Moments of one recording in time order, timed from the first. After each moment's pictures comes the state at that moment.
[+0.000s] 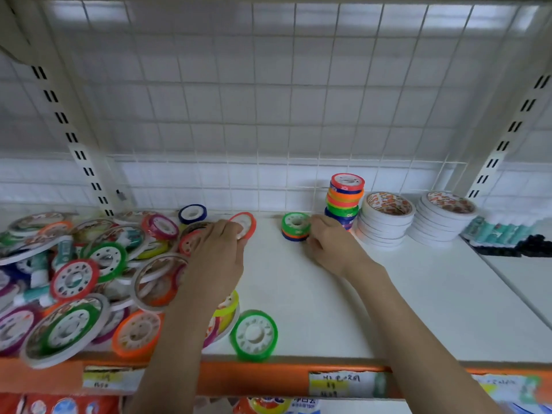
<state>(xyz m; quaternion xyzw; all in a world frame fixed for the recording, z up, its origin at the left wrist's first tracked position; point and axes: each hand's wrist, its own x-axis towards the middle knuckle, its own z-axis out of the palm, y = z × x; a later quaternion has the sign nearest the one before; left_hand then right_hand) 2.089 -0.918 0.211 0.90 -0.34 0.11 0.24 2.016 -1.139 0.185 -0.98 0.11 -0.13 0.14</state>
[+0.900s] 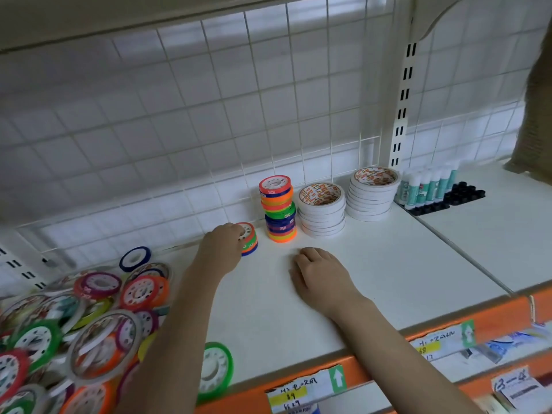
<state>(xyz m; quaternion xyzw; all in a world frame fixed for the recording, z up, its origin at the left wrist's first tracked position) 2.113 -1.046 0.215 0.89 -0.45 0.05 0.05 1.933 -1.136 0.161 -0.95 0.24 -0.15 0.11</state>
